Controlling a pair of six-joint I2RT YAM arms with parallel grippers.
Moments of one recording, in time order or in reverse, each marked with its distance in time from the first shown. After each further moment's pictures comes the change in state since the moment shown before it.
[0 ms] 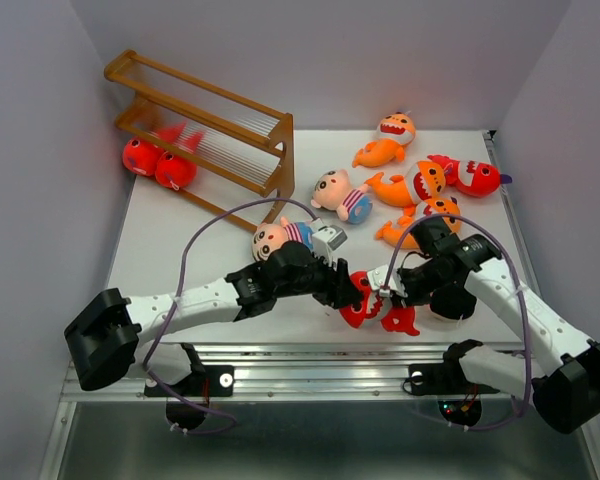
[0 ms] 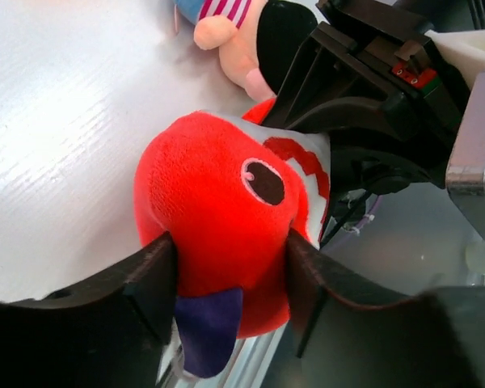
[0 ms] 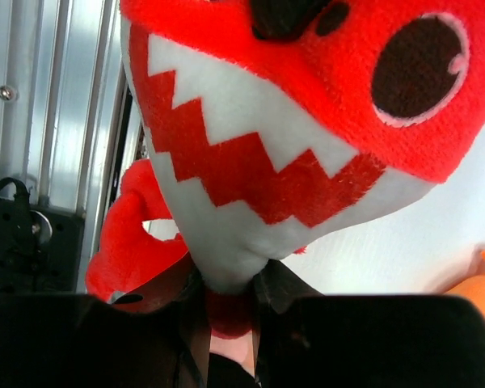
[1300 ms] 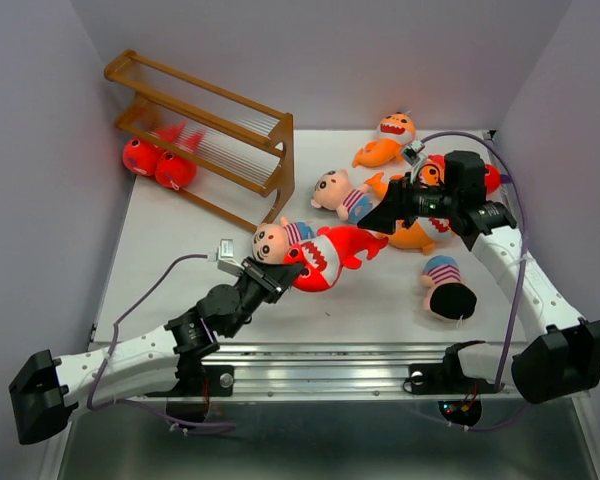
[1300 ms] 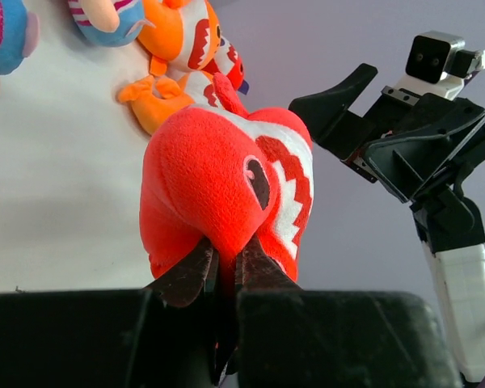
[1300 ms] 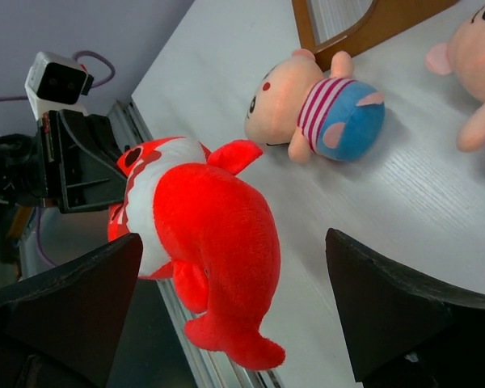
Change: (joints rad) left arm -0.014 -0.596 -0.460 0.193 -0.658 -0.720; right arm -0.235 0.141 0.228 0.705 -0.277 1.537
